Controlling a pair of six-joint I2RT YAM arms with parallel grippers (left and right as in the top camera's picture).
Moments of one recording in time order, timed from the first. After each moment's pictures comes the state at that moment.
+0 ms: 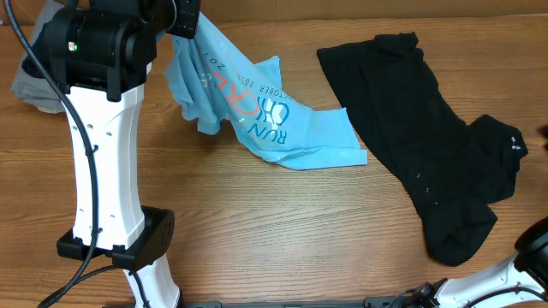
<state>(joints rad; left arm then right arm) -0.22 1.98 2.77 -1.37 -0.12 0.10 -0.84 1.92 1.62 -0.85 -0.45 0.30</state>
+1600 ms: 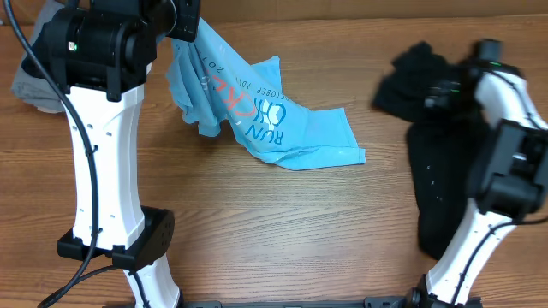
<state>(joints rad) -0.22 1.98 2.77 -1.40 -0.12 0.08 -0.33 2.29 1.78 -0.79 -0.07 0.11</state>
